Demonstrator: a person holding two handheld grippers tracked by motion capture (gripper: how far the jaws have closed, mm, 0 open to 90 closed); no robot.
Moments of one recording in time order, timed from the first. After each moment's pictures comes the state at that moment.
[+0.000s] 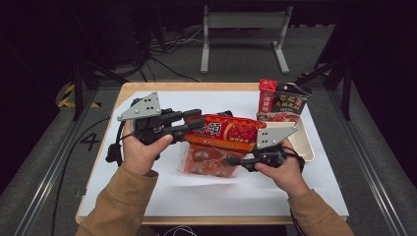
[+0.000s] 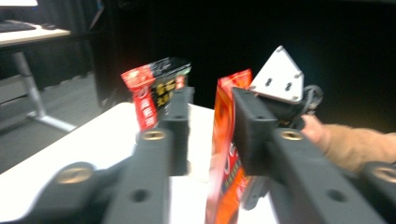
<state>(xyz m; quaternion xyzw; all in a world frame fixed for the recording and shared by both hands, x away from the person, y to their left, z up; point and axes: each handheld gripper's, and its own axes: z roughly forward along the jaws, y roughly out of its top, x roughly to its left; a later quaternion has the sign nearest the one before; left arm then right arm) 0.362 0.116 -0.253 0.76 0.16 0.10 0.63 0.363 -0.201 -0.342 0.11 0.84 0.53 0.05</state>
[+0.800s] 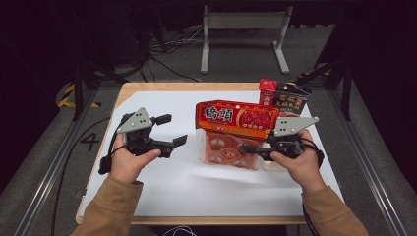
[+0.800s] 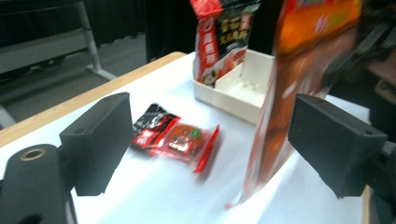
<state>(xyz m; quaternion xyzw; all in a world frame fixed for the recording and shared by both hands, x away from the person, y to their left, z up) 0.376 0.156 -0.319 0.77 0.24 0.14 0.57 0.367 -0.237 -0.313 0.16 0.83 0.52 0.10</state>
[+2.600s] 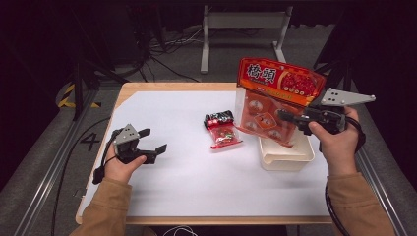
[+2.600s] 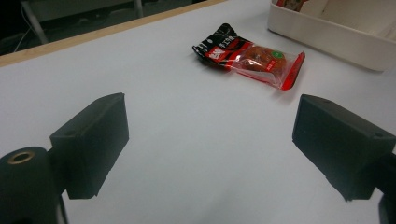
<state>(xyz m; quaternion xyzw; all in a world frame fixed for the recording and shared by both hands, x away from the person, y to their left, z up) 0.403 0.209 -0.407 0.78 0.32 0.18 0.51 0.385 -0.316 -0.262 0.27 0.77 0.55 0.19</state>
